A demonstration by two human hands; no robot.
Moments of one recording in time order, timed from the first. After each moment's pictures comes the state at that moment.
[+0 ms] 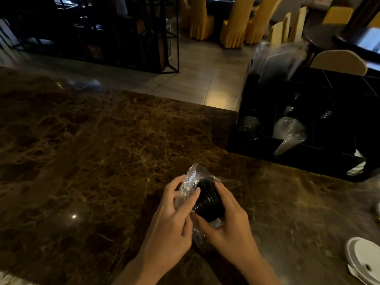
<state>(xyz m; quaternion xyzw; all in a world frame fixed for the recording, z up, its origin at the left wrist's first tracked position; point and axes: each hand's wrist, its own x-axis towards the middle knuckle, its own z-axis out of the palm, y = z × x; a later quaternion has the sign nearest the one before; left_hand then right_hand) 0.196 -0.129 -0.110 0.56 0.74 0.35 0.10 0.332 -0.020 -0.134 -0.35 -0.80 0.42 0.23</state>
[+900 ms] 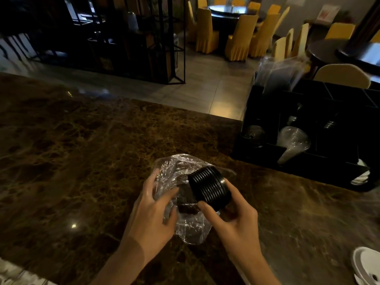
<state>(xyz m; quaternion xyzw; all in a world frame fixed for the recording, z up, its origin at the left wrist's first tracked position) 0.159 -0.150 -0.096 0.48 0.82 0.30 0.07 0.317 -0.029 -0.097 -0.29 -0.72 0.50 0.39</state>
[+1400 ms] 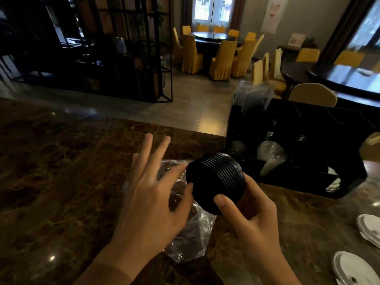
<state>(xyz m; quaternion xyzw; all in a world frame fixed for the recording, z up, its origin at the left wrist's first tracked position) 0.176 -0.115 0.010 0.56 0.75 0.33 -0.10 0.337 -0.019 -0.015 -0.24 -0.65 0.55 0.46</state>
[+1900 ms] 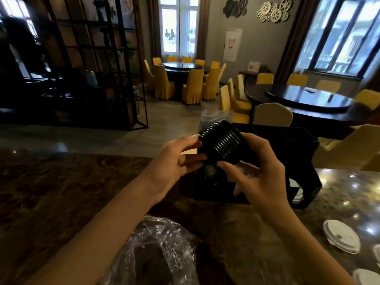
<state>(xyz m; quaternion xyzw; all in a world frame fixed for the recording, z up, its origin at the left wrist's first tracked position) 0.177 0.014 0.092 0.42 0.49 0.59 0.49 0.367 0.095 0.047 -0.23 -0.76 0.28 0.55</state>
